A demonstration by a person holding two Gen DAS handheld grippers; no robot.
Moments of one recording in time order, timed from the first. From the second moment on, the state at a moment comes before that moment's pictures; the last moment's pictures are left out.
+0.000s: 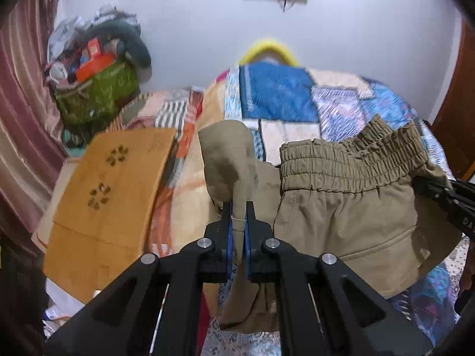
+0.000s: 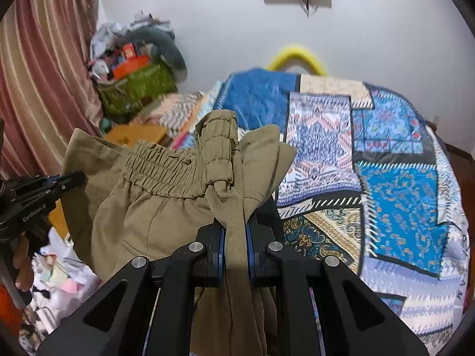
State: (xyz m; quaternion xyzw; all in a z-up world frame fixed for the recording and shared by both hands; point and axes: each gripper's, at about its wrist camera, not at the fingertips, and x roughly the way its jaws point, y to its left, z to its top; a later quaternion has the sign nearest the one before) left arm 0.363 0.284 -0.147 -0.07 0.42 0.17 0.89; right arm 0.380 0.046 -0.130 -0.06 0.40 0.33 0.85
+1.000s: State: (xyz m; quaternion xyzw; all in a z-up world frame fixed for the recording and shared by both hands) left arm 0.295 0.248 -0.127 -0.06 0.41 0.14 0.90; right arm 0.275 -0.026 -0.064 -0.04 0.31 0.31 0.90
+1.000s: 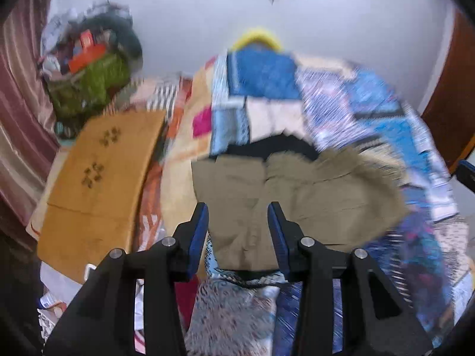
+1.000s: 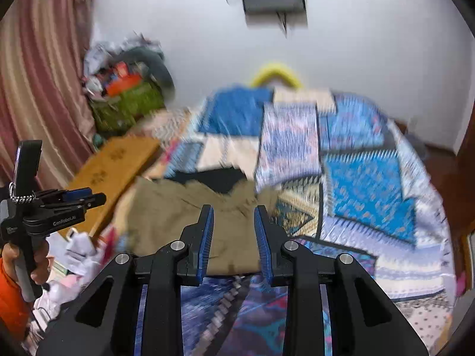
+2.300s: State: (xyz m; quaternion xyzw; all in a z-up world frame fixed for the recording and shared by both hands) left arm -0.024 0.111 0.075 -0.03 0.08 0.12 0.99; right arm 0.035 -0.084 0.061 0.01 0.04 0.29 0.95
